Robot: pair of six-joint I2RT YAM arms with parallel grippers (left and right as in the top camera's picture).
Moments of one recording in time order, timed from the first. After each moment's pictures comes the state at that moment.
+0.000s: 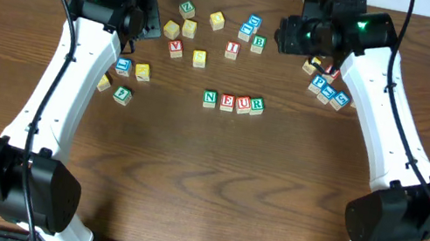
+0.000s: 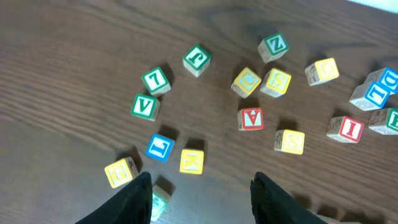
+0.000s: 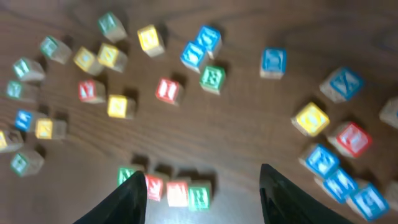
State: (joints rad) left arm -0.15 1.76 1.70 -0.93 -0.19 -0.37; right arm 0.32 1.98 2.00 -0.98 -0.13 0.17
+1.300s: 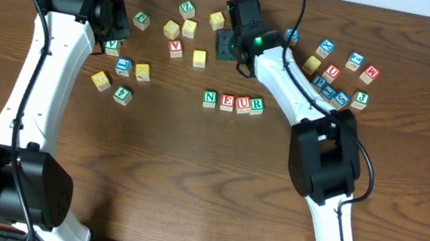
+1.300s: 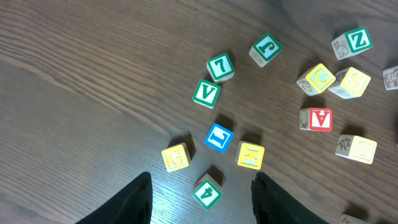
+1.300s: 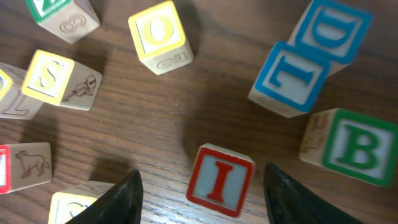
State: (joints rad) left arm -0.02 1.76 1.70 -1.02 -0.22 -0.35; right arm 0.51 2.45 2.05 -0.54 0.05 0.33
